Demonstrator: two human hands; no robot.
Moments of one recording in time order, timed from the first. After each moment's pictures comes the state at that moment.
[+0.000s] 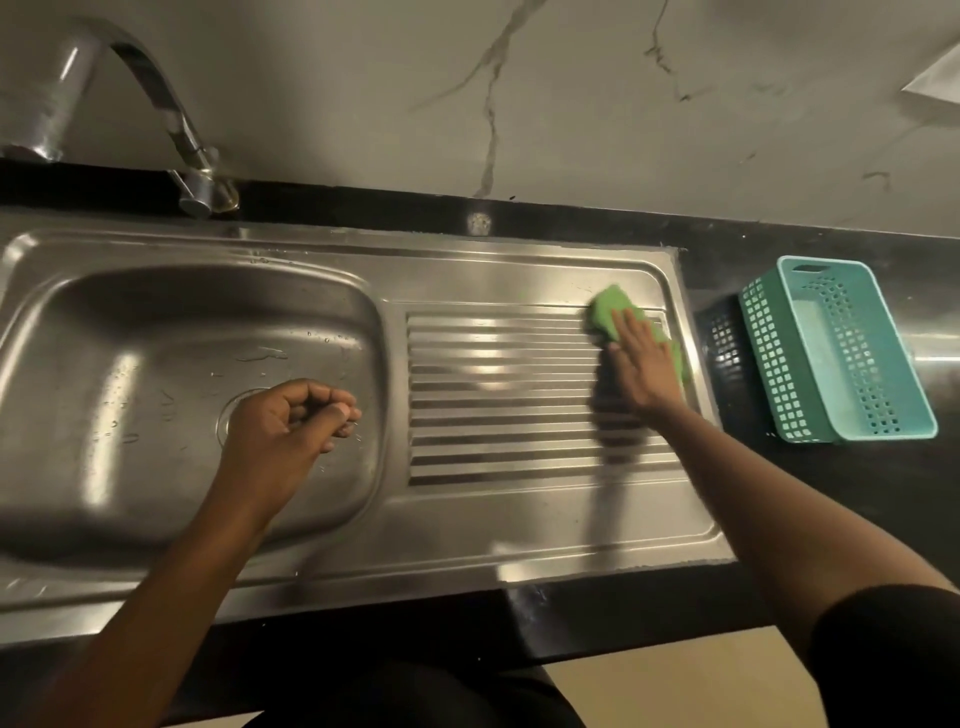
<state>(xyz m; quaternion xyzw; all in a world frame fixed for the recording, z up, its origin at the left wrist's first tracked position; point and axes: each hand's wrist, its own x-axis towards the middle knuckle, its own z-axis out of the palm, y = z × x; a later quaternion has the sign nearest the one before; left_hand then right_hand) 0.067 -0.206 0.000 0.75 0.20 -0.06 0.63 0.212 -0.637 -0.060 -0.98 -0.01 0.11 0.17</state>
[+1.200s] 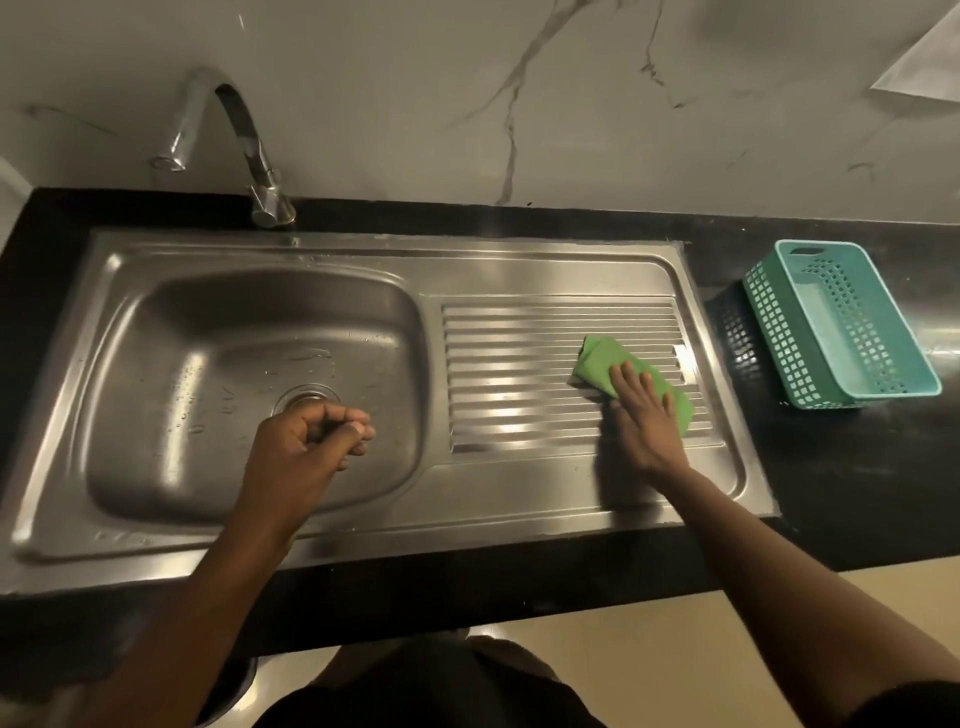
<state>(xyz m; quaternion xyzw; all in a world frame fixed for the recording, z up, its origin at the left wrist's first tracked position) -0.002 -0.178 0.012 0.75 0.19 -0.03 0.63 0.084 -0.597 -0.060 -0.97 0.01 0.12 0.20</state>
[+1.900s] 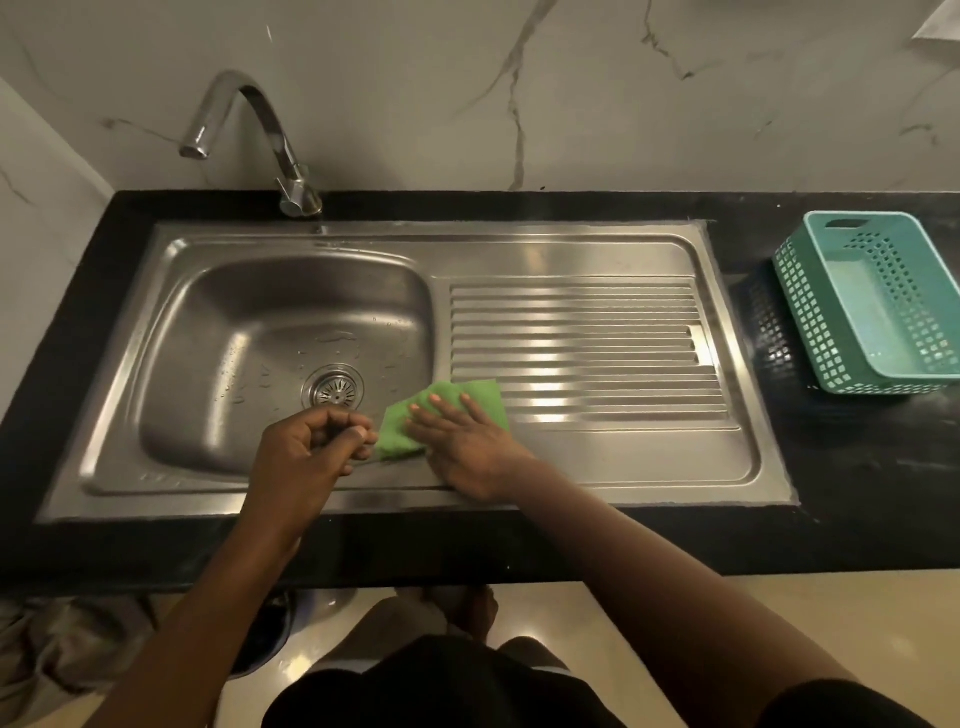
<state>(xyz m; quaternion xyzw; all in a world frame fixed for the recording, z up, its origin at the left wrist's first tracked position) -0.053 -0.217 0.027 0.77 0.23 0.00 0.59 0.035 -0.424 -0.060 -0.88 -0.39 0.21 0.16</state>
